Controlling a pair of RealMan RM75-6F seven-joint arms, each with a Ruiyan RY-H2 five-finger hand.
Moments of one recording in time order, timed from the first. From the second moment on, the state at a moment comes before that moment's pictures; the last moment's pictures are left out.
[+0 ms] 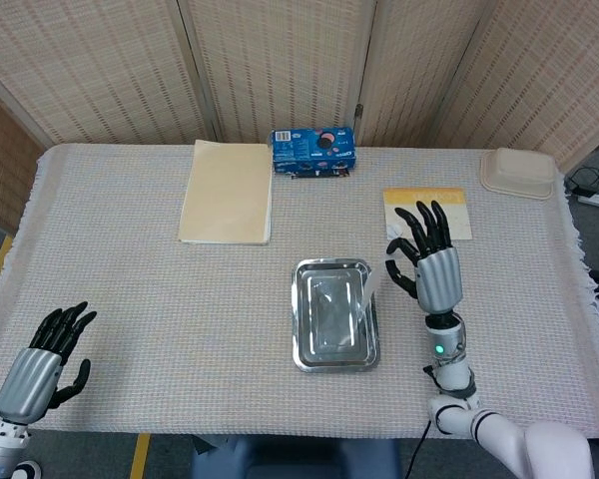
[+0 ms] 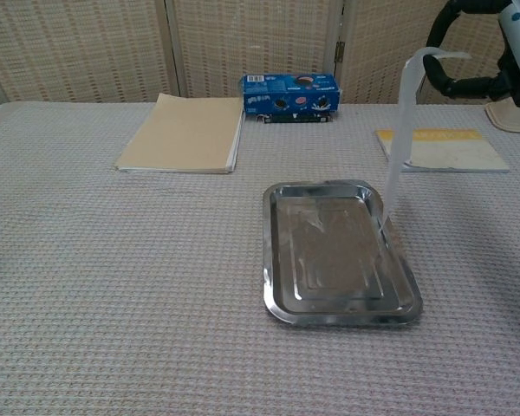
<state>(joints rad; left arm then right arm) -0.13 -1.17 0.05 -1.53 1.71 1.55 -0.15 0.59 -1.94 0.34 -0.74 -1.61 1.67 0.23</state>
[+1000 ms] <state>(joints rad) -0.13 -1.16 0.06 -1.54 1.72 1.55 -0.16 0.43 -2.09 0.03 -0.46 -1.65 1.54 0.20</state>
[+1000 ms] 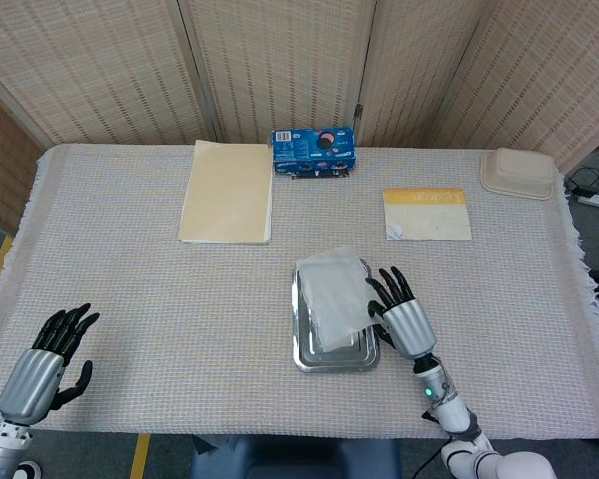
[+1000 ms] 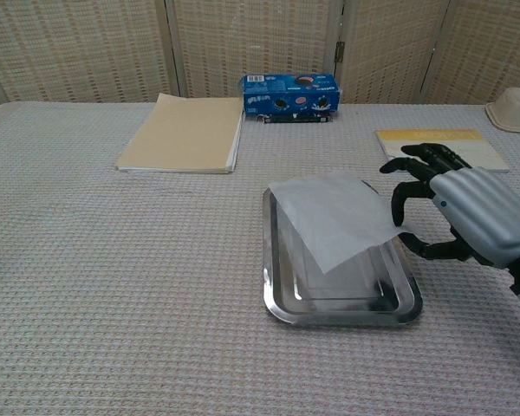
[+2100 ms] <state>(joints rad) -0.12 -1.15 0.07 -1.56 1.75 1.57 -0.16 0.38 -1.86 -0.03 -1.11 -1.61 1.32 -0.25</state>
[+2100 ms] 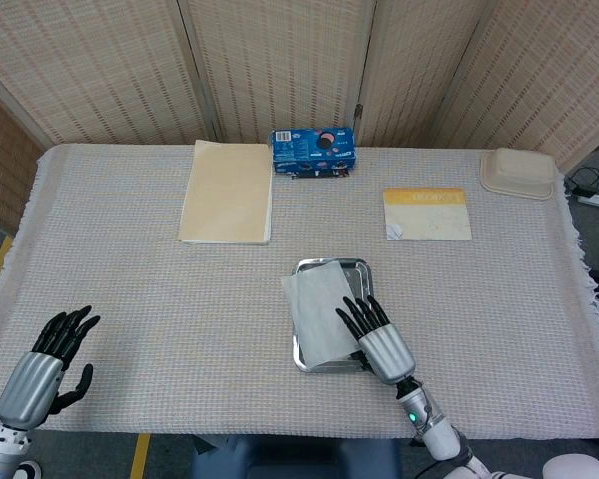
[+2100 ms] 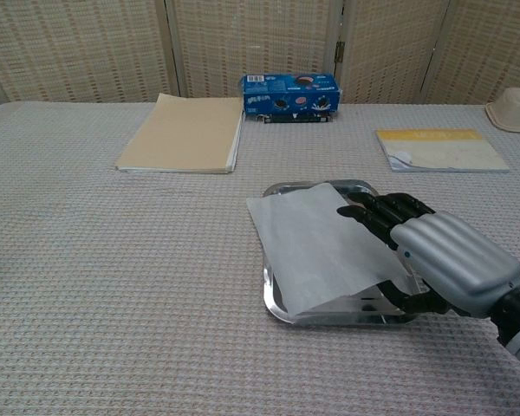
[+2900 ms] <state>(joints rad) -0.13 -1.18 0.06 -1.51 1.79 1.60 -0.15 0.57 -1.54 0.12 -1.66 -1.05 0.84 -0.53</state>
